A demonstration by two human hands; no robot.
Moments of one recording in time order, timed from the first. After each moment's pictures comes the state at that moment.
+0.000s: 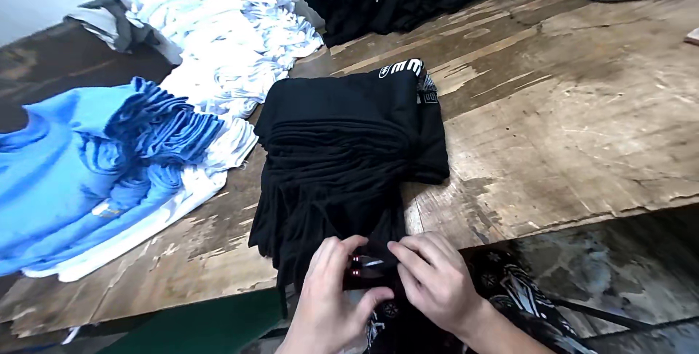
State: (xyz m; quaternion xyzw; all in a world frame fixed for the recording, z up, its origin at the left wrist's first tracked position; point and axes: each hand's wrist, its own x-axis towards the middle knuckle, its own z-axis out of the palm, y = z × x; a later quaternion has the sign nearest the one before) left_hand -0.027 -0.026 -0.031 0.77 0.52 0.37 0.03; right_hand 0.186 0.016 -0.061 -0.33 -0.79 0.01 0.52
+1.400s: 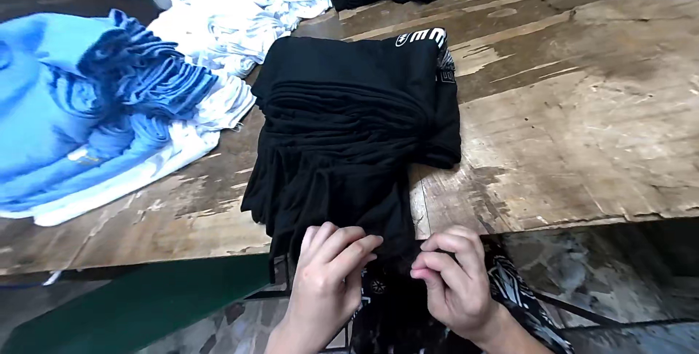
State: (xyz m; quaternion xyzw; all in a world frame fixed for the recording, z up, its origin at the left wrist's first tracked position) left_hand -0.015 -0.039 -0.034 0.77 0.51 0.39 -0.03; right_hand 0.210 0.002 -0.070 -0.30 -0.78 0.06 0.55
